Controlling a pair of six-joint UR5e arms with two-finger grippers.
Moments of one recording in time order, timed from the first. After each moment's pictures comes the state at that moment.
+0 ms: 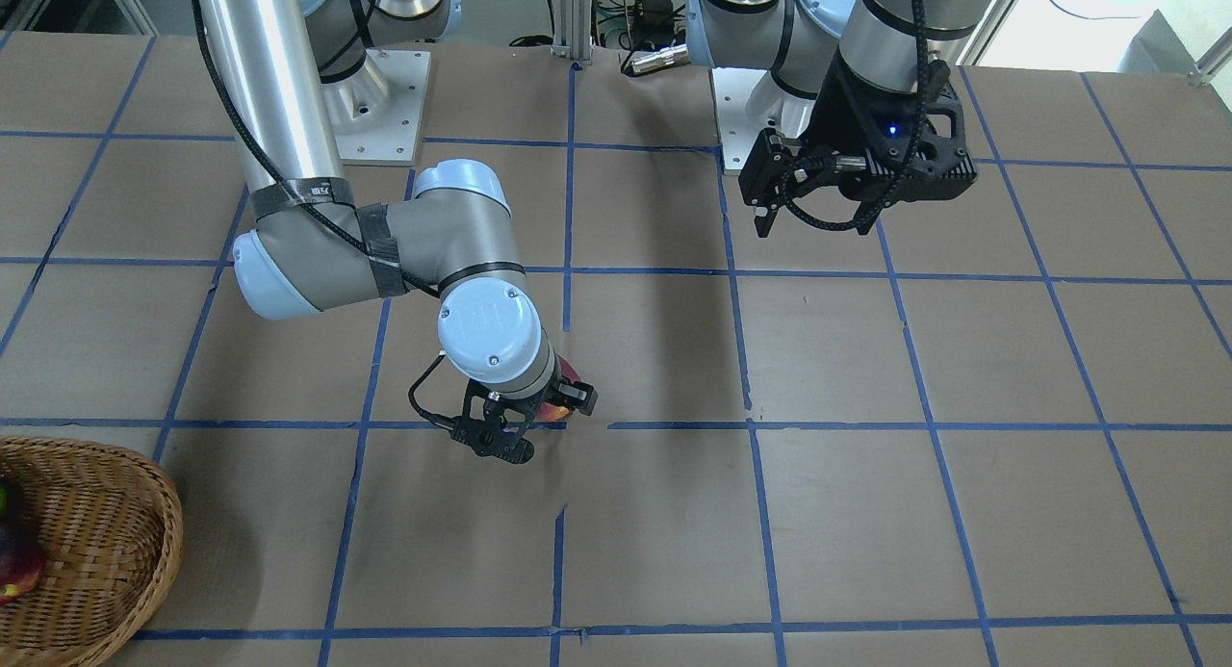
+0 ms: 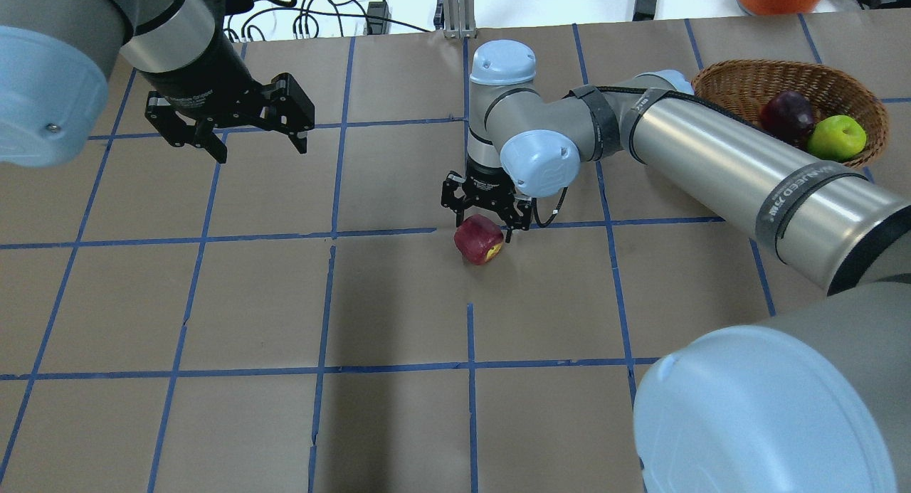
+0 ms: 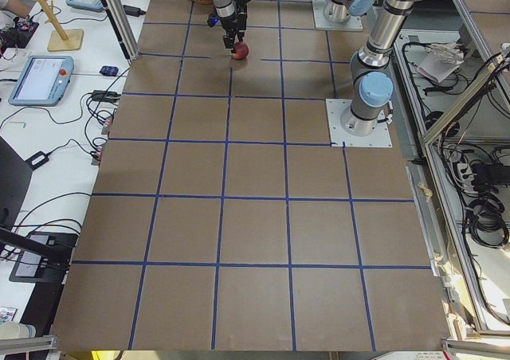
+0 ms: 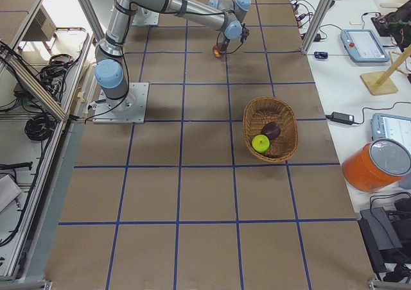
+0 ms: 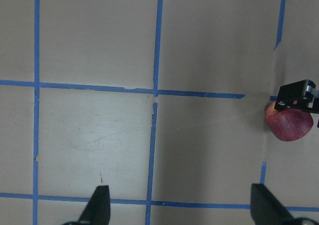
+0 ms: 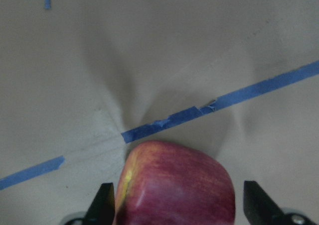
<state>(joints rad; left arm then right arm) -1.61 -1.57 -1.57 -1.52 1.55 -0.11 1.87 -1.01 1.55 -1.91 -1.40 0.67</state>
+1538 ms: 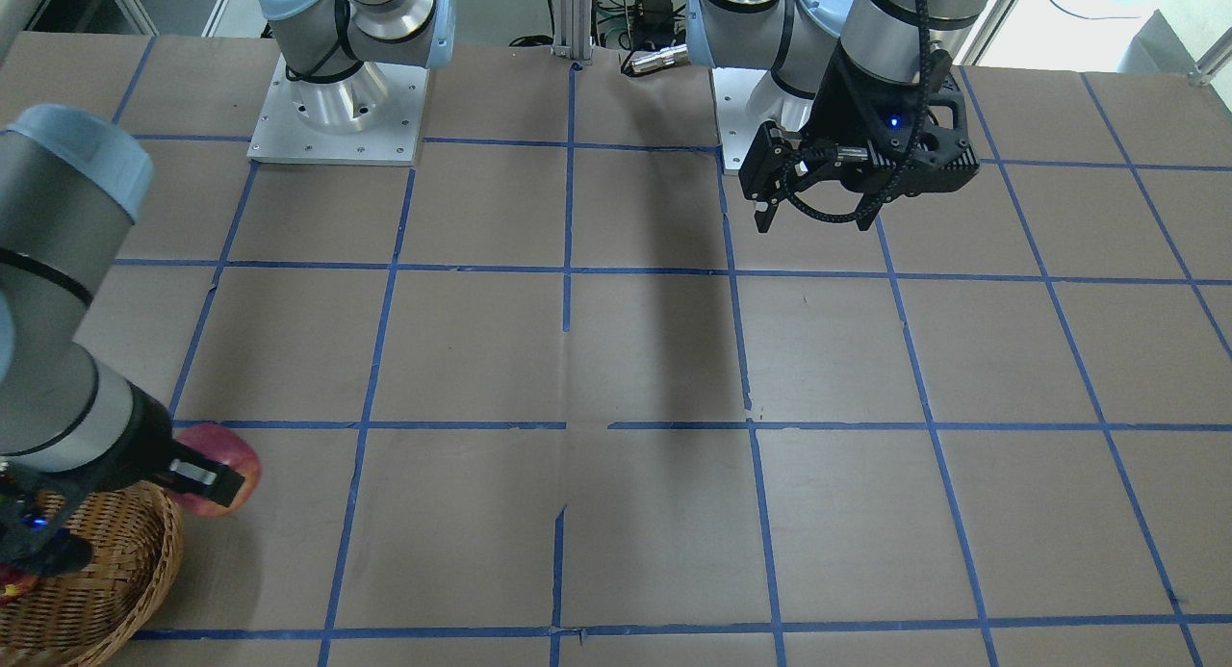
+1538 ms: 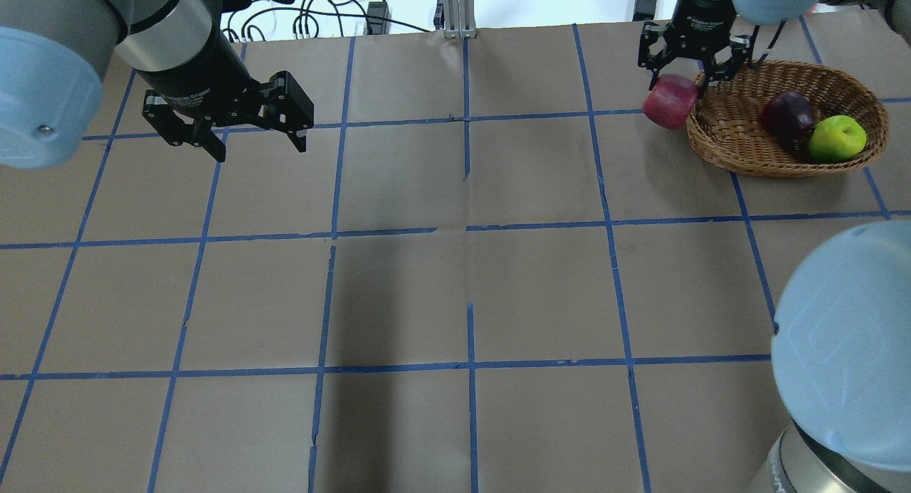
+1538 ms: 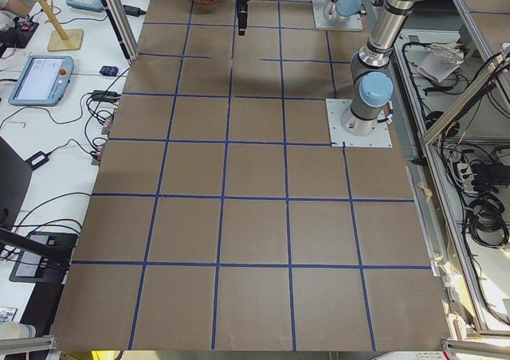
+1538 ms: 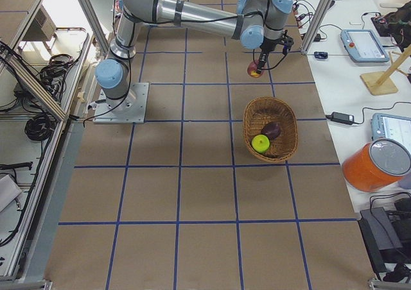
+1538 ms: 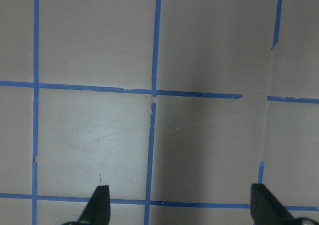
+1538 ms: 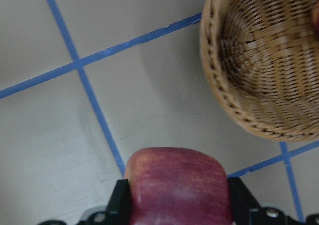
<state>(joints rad) -1.61 -1.56 -1.57 -1.52 1.55 -0.11 1.43 -1.08 1.26 -1.71 -1.66 0.19</state>
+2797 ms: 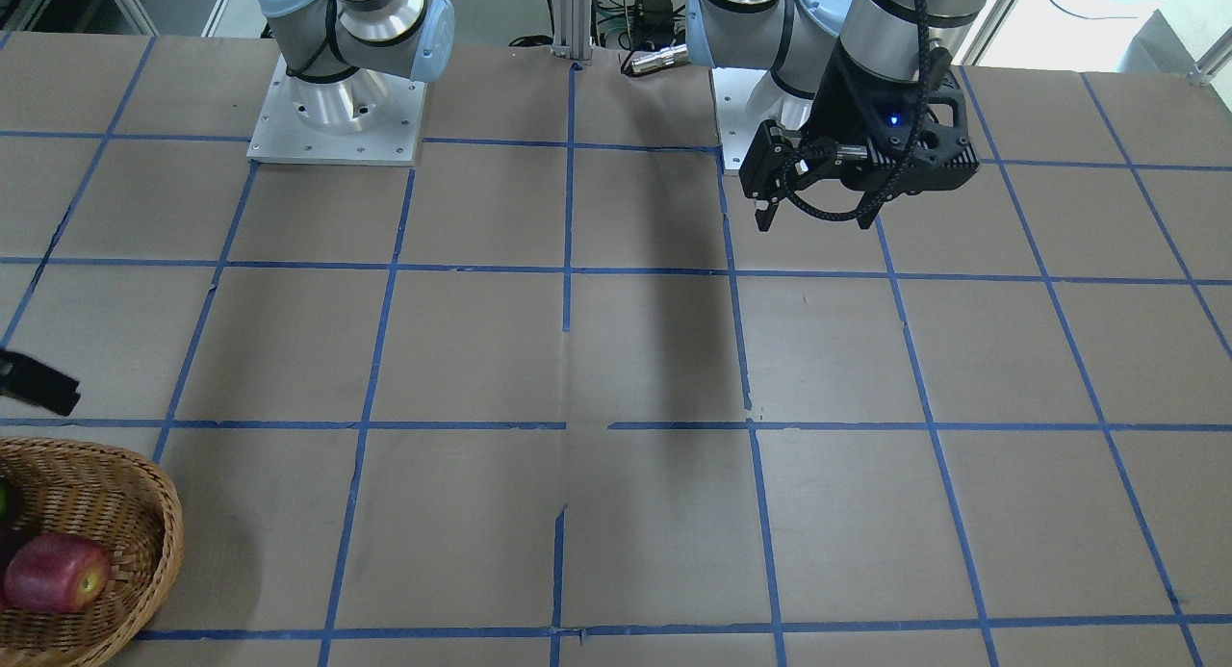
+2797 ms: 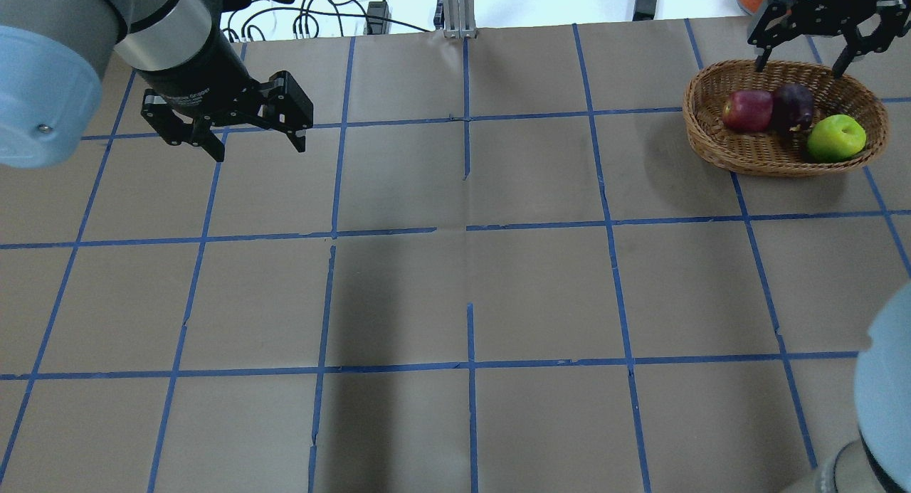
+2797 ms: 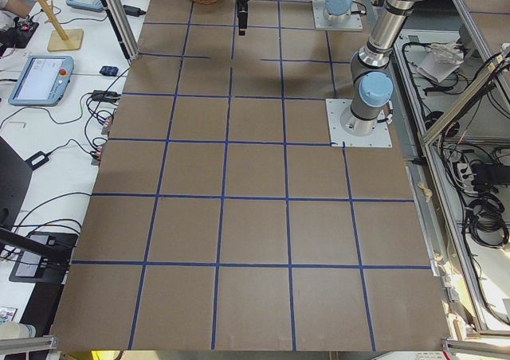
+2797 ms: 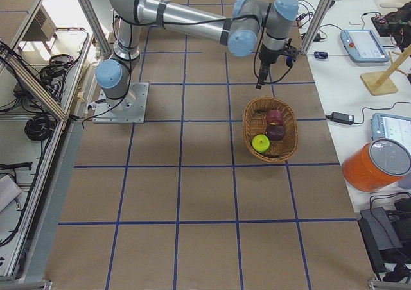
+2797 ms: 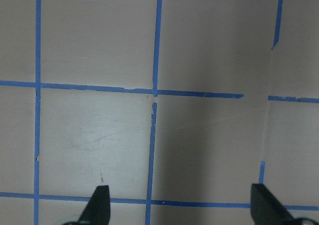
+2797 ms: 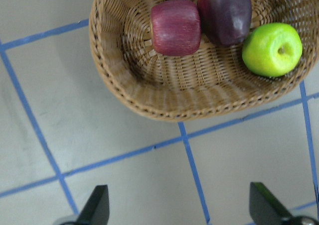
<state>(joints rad) -1.61 -1.56 -1.57 -1.53 1.56 -0.11 1.31 -1.25 1.25 -1.48 -1.66 0.01</state>
